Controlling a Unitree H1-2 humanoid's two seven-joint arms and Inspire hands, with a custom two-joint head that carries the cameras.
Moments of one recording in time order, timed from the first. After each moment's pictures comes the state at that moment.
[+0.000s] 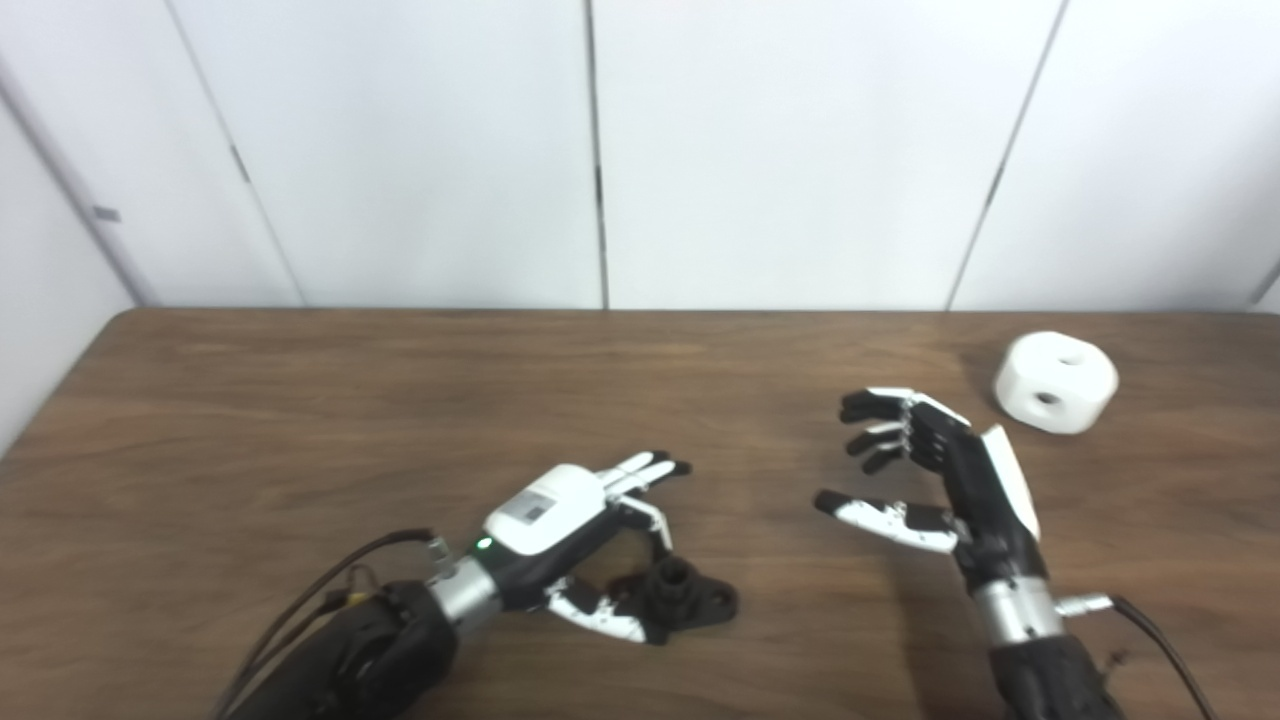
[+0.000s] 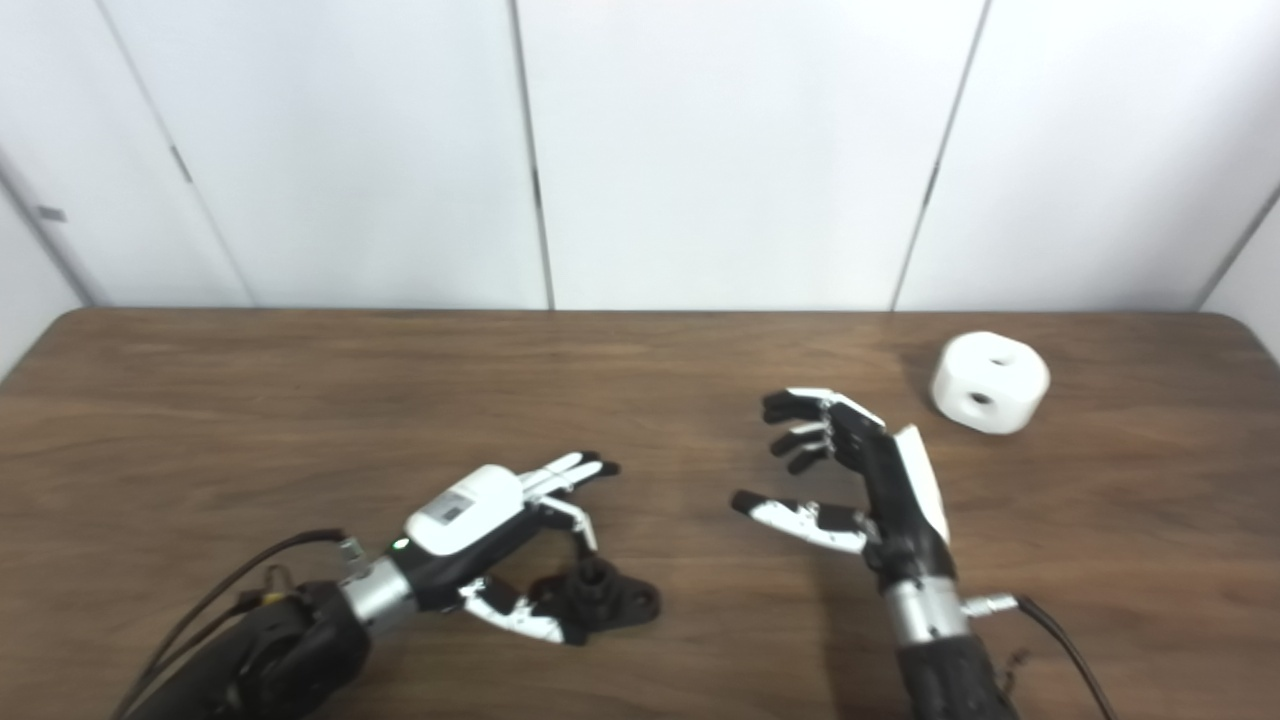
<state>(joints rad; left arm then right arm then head) -0.29 0.43 -0.53 0.11 0.62 -0.37 -0.10 -0.08 -0.11 0.00 -0.18 -0.30 -0.06 0.00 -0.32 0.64</state>
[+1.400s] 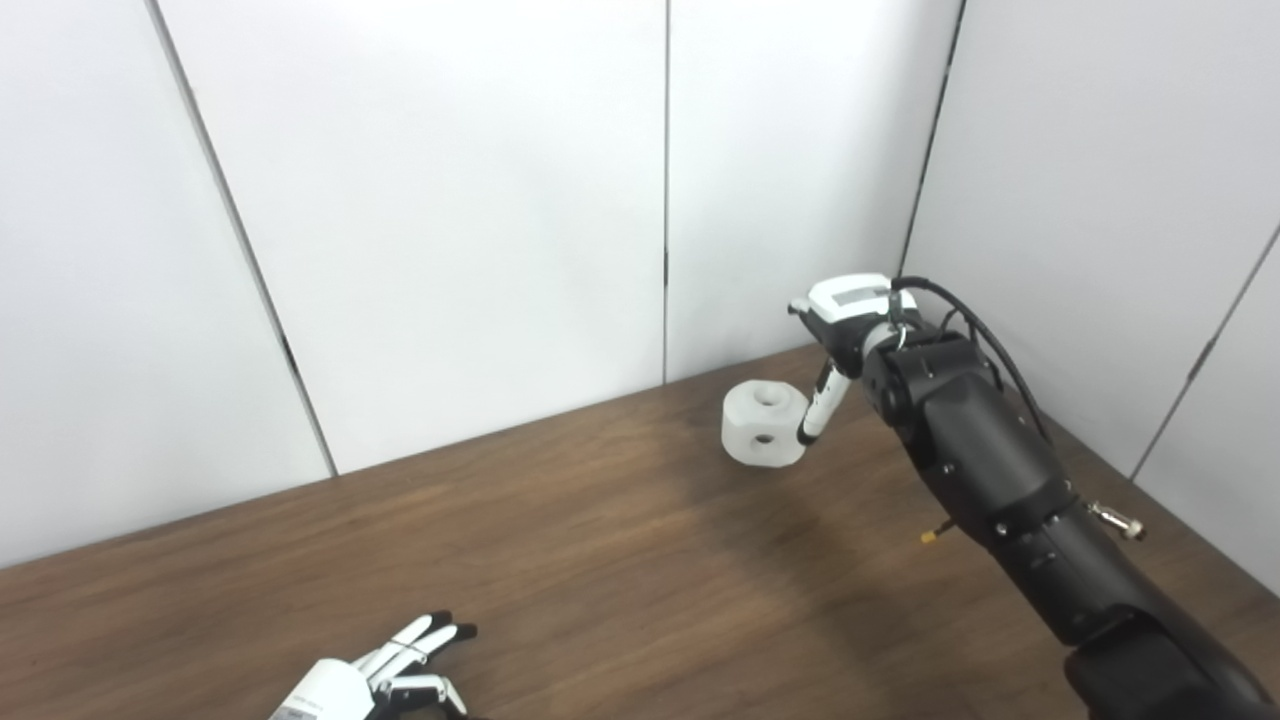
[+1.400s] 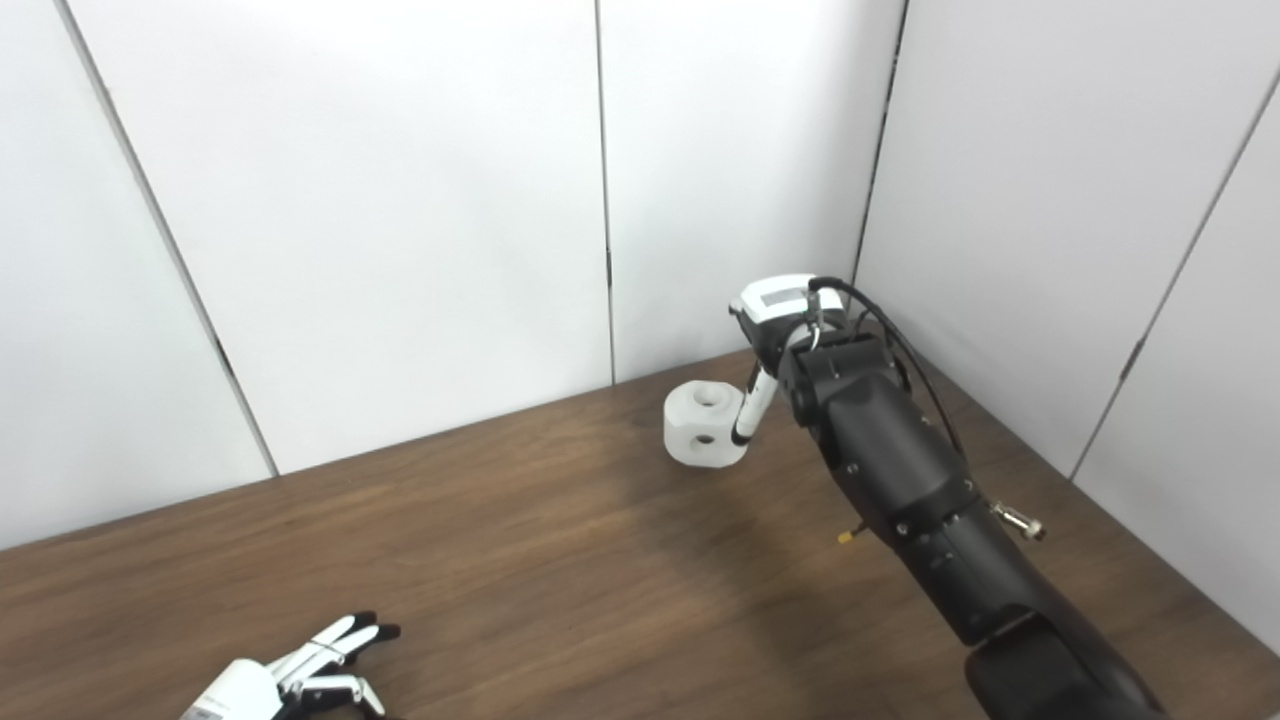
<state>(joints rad) -0.36 0.48 -0.65 0.26 0.64 -0.48 0.13 -0.60 -0.62 0.09 0.04 -1.27 0.41 0.83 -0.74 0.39</state>
